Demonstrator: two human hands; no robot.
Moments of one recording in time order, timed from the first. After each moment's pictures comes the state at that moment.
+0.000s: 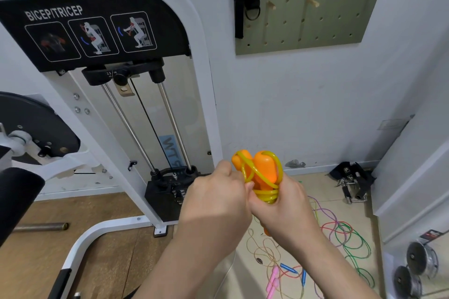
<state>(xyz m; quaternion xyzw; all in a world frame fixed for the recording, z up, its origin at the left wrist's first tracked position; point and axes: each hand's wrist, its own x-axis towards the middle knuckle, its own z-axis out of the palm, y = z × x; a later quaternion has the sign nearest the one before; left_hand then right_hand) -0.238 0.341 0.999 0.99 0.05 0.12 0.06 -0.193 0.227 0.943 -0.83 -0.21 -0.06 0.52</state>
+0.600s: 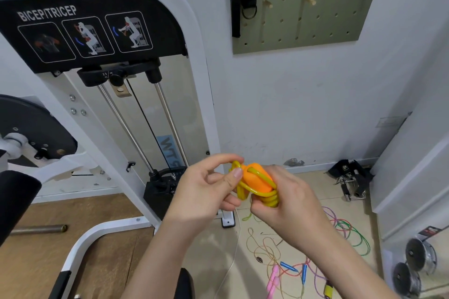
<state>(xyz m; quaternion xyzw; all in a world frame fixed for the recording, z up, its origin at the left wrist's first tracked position) -0.231 0.366 0.985 0.75 0.12 0.06 0.64 -0.178 0.212 0.940 -0.88 -0.28 -0.05 0.37</state>
